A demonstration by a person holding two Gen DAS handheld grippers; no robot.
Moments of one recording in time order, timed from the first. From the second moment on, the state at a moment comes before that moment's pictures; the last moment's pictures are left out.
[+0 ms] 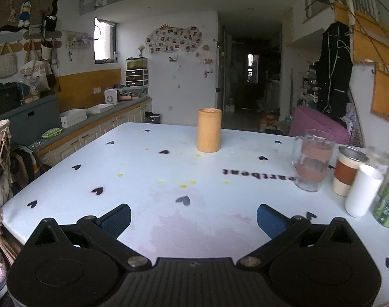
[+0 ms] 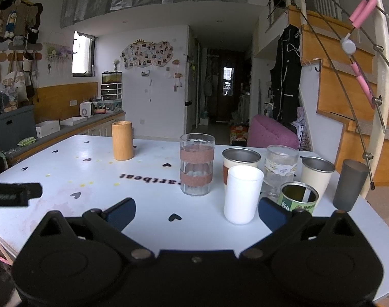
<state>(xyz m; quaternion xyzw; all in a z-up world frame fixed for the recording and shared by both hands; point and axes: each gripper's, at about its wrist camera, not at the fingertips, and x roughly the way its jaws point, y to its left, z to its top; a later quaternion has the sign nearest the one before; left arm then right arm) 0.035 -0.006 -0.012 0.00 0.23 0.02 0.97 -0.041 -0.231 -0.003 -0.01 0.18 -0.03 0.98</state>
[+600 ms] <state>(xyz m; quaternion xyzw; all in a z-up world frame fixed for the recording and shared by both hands) 0.212 -0.017 0.011 0.03 0.18 0.01 0.98 -0.038 -0.242 -0.033 0.01 0.17 0.00 0.98</state>
